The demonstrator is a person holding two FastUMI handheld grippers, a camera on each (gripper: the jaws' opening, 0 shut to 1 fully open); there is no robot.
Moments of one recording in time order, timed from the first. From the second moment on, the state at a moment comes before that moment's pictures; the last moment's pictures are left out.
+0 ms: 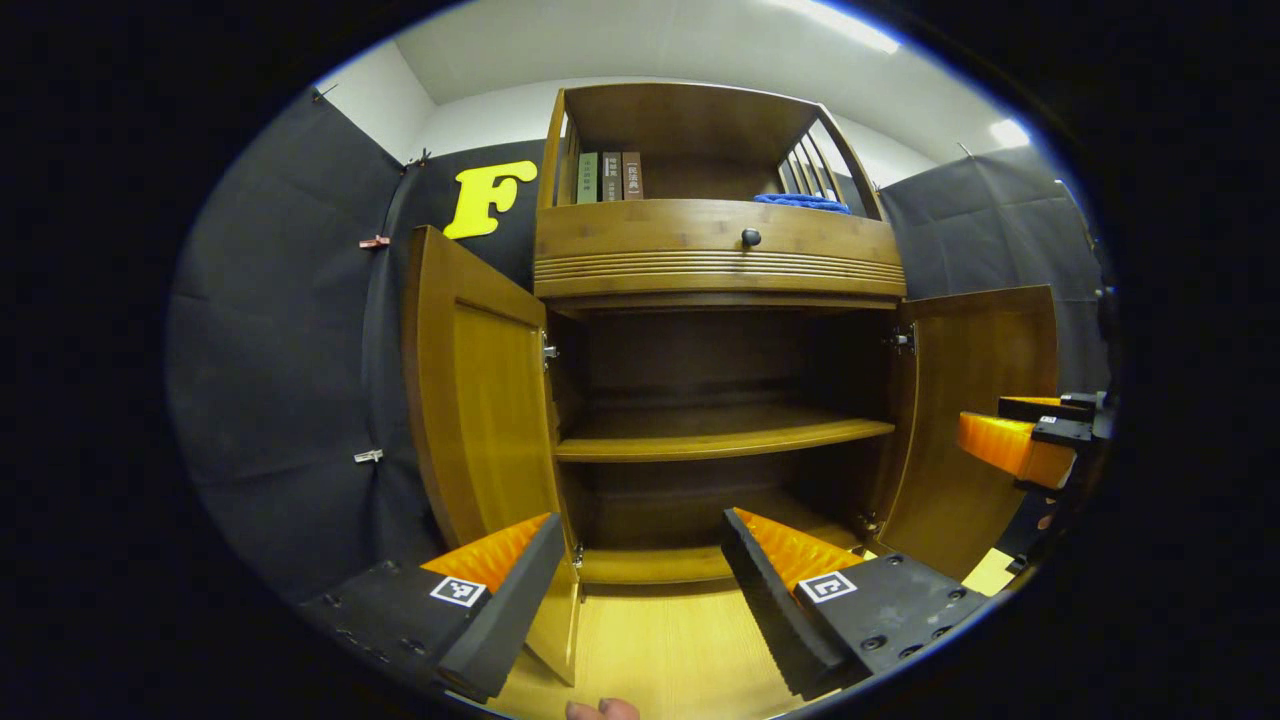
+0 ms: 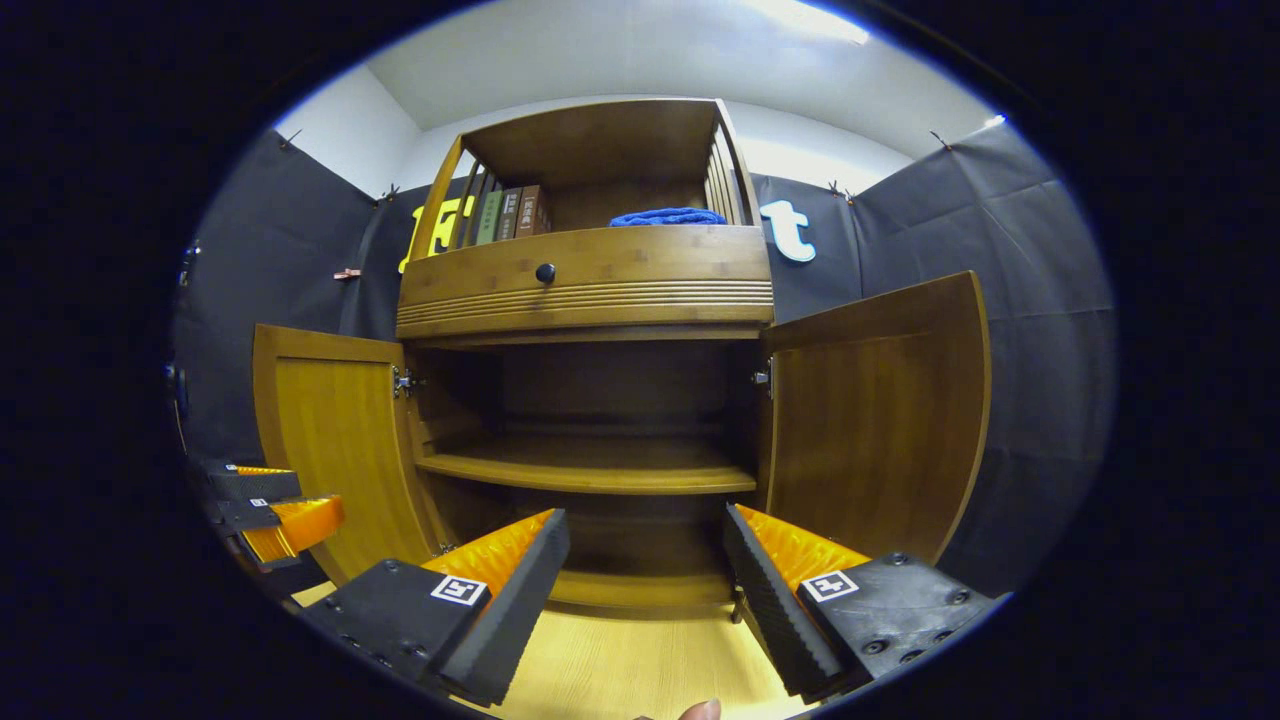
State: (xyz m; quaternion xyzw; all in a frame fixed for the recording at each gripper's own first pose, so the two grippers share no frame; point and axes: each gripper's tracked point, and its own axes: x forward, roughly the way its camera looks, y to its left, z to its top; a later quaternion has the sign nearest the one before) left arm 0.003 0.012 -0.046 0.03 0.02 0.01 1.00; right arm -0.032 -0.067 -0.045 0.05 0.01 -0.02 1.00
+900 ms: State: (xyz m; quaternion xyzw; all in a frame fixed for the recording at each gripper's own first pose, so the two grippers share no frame) left arm 0.003 0.002 -0.048 0.02 0.03 0.00 1.00; right arm -0.033 -0.066 -0.039 0.04 0.01 -0.01 1.00
